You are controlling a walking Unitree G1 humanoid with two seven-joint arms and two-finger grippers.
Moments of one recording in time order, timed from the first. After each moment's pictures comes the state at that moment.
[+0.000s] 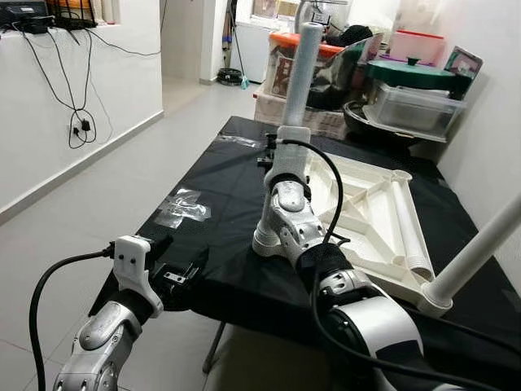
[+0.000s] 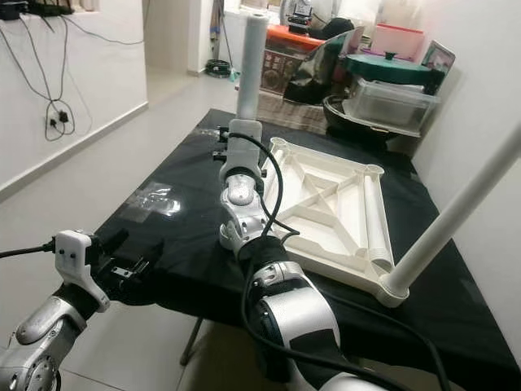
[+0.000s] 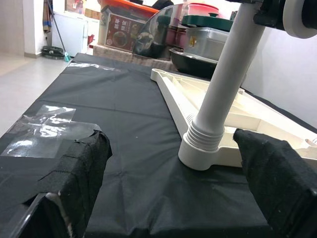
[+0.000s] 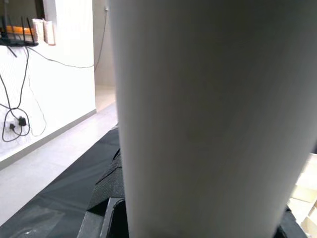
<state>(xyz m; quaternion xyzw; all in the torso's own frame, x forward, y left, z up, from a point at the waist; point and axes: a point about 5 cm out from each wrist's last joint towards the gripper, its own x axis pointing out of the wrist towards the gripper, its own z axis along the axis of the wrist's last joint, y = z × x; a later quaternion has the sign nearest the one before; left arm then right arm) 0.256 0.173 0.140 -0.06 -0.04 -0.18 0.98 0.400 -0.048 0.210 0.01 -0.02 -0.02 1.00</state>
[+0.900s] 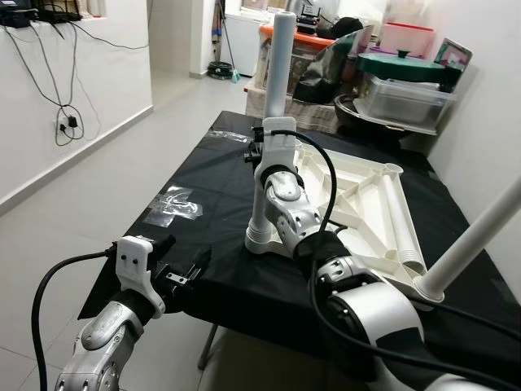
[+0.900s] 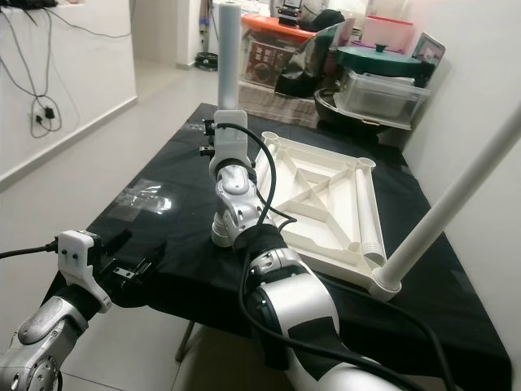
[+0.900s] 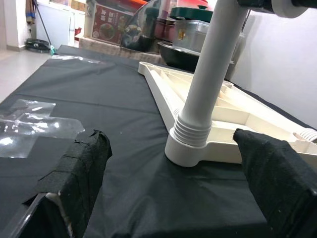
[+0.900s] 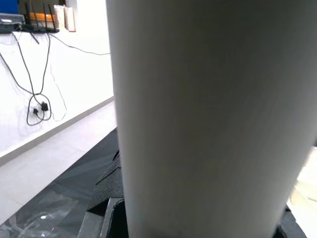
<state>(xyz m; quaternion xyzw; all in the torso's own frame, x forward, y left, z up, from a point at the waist) 0.256 0.171 0.139 -0.06 -0.04 -0.19 0.98 0.407 -0.043 0.225 0.03 0.00 0.04 1.00</state>
